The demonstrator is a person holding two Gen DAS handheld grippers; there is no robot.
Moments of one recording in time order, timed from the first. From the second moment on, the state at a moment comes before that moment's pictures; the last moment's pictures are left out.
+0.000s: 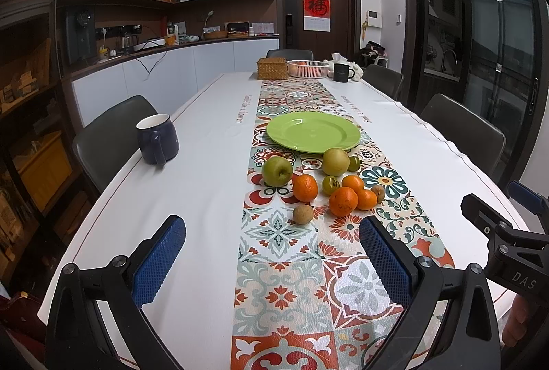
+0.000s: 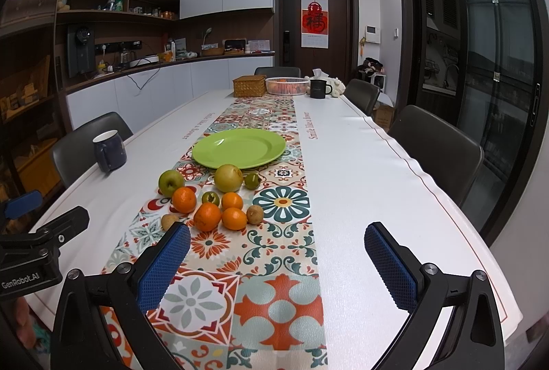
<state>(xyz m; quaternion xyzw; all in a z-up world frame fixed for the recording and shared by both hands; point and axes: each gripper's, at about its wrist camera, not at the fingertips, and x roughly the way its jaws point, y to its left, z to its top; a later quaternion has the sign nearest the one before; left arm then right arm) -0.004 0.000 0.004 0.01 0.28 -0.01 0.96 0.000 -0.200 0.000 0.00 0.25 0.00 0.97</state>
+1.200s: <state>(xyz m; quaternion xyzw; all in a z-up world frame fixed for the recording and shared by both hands) 0.030 -0.006 -0.017 0.03 0.31 -0.01 0.95 0.032 -0.192 -0.019 -0.02 0.29 0.03 0.96</state>
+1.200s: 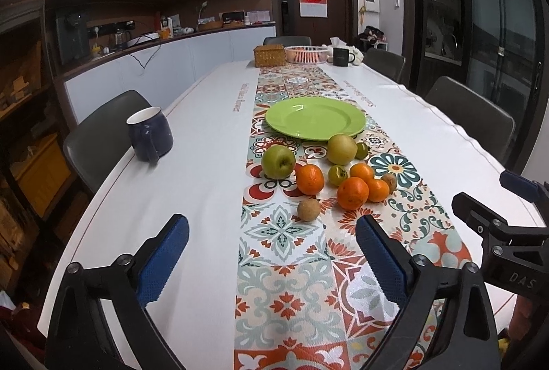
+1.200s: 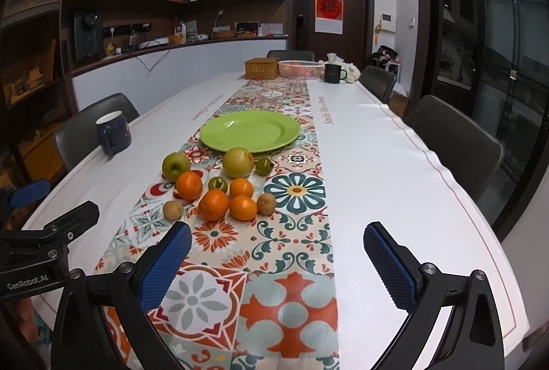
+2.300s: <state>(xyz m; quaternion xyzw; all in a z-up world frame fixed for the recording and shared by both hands) 0.125 -0.045 -0.083 0.12 0.40 -0.09 0.90 0.133 -0.137 -0.080 -0.24 0.36 0.13 0.89</state>
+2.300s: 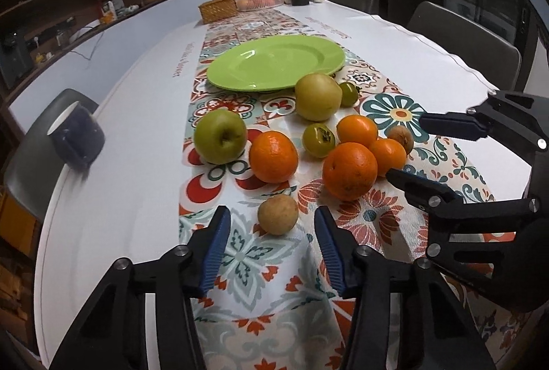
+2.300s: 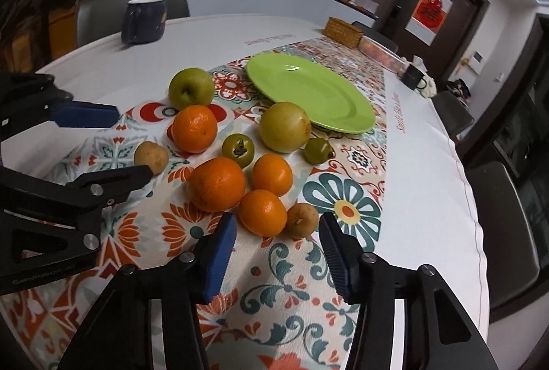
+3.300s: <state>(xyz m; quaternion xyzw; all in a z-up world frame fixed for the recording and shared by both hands) 0.137 -0.034 -0.083 0.06 0.43 -0.11 0.90 0.142 -0.138 -0.080 -0.19 0.38 0.16 0.89</state>
